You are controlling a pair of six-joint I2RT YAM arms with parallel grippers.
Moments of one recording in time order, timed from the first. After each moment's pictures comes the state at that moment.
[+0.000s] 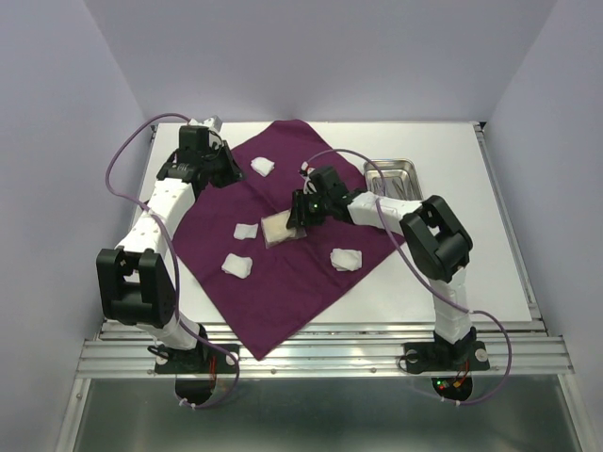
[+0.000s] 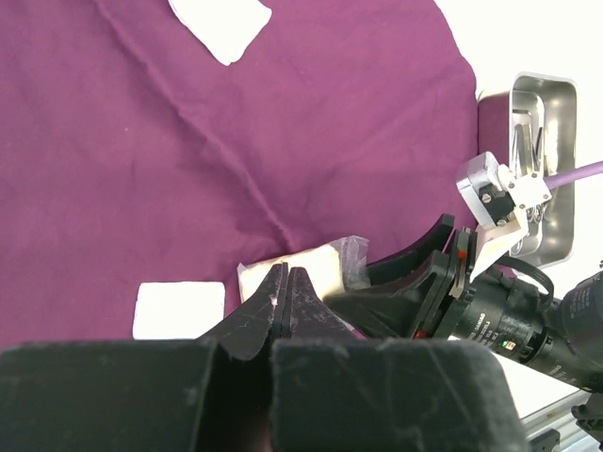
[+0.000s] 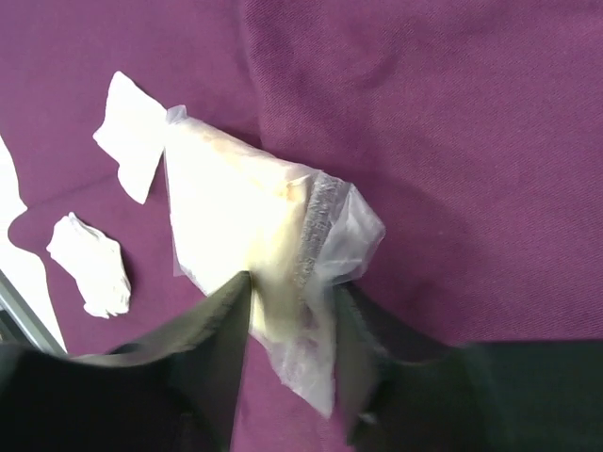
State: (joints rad) left arm -0.13 1.54 1.30 -0.45 0.27 -0.45; right arm 0.66 2.07 1.41 -0.10 -0.33 0.51
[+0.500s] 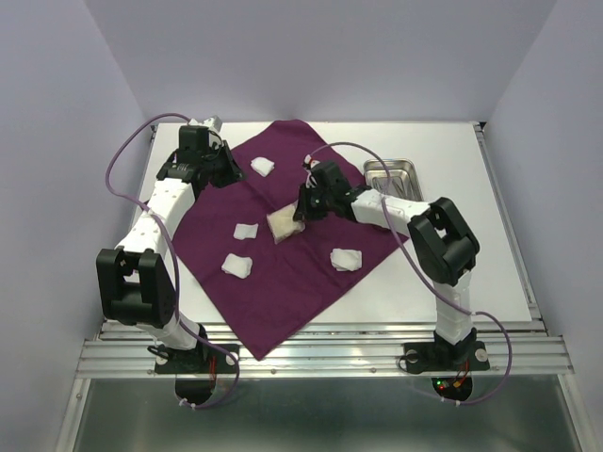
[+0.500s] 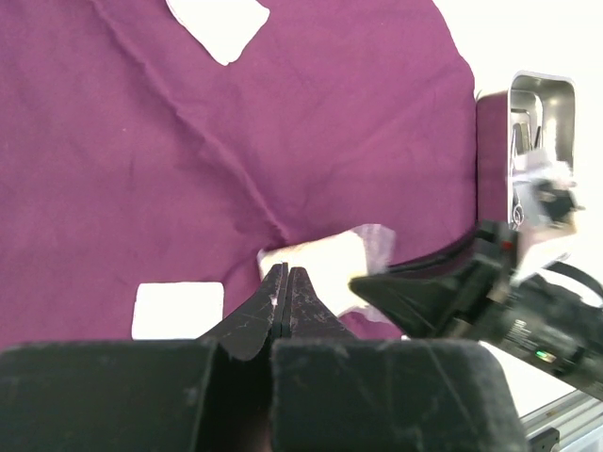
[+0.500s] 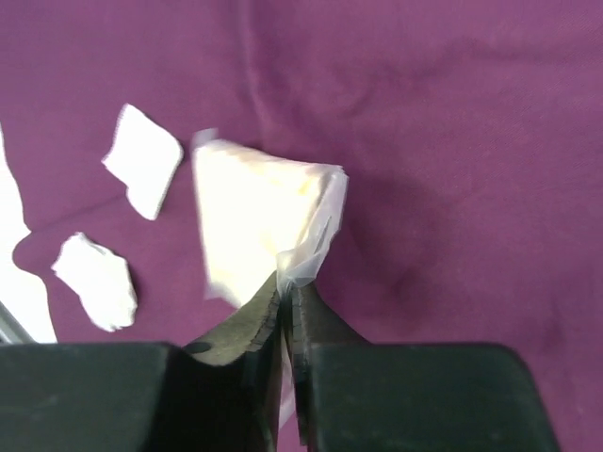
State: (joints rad) left arm -0.13 1.54 1.30 -0.45 0.28 -0.45; right arm 0.66 2.03 1.42 -0.13 -0.25 0.50
